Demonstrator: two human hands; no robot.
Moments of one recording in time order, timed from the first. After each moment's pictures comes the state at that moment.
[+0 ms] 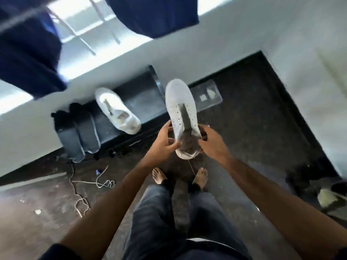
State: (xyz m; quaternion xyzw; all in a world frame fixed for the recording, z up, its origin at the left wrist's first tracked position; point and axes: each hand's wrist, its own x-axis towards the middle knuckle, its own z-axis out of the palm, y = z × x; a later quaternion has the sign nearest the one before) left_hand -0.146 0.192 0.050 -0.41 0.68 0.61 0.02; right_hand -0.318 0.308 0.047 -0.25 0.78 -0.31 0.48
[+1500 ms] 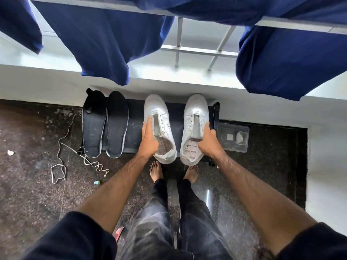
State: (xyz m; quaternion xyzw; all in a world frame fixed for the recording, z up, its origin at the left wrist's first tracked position) left_hand -0.041 -0.018 -0.056 -0.69 0.48 0.53 -0.10; right_hand -0.272 0.001 -0.041 -0.41 0.77 0.00 0.49
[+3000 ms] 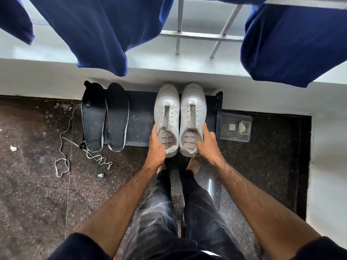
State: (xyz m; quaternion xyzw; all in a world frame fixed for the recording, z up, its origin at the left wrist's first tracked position) left_hand -0.050 0.037 -0.050 -0.67 0.40 0.60 -0.17; right_hand -0.252 0.043 -0.045 -0.38 0.77 -0.08 0.51
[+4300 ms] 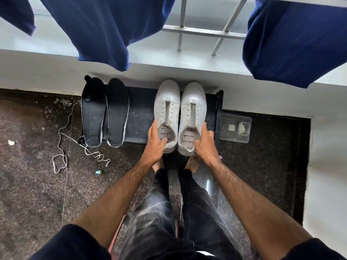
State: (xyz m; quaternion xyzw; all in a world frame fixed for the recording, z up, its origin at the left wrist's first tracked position) left_hand -0.042 0.036 -0.056 -0.65 0.51 0.55 -0.09; right_hand -0.245 0.053 -0.057 -0.40 0.78 -0.07 0.48
